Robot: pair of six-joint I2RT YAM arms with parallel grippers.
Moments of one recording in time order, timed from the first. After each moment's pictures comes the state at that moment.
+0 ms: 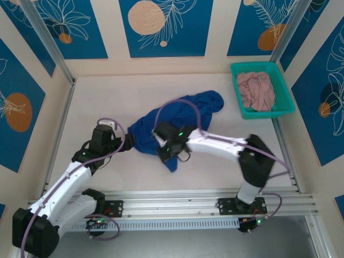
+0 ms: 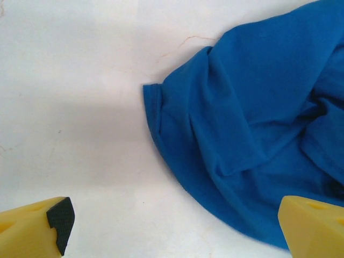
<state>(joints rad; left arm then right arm) -0.35 0.87 0.60 -0.45 -0.05 -0.41 0.93 1.63 1.25 -0.70 -0.15 0.38</state>
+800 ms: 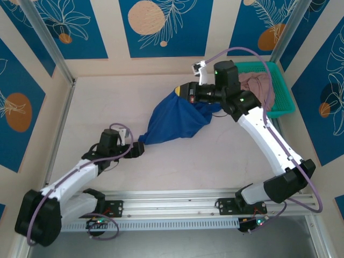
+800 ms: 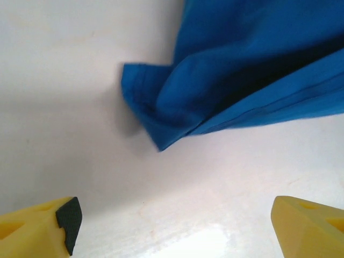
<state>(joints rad) -0.38 1.05 0.46 -0.22 0.23 -0.43 0.45 1.41 1.56 -0.56 -0.58 0.50</state>
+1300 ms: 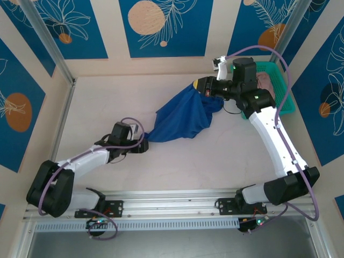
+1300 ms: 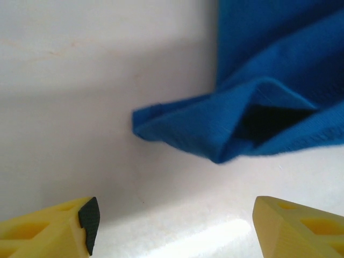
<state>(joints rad) -0.44 1.32 0.61 -0.19 0.15 -0.39 0.28 1.37 1.57 -0.64 -0.58 0.47</state>
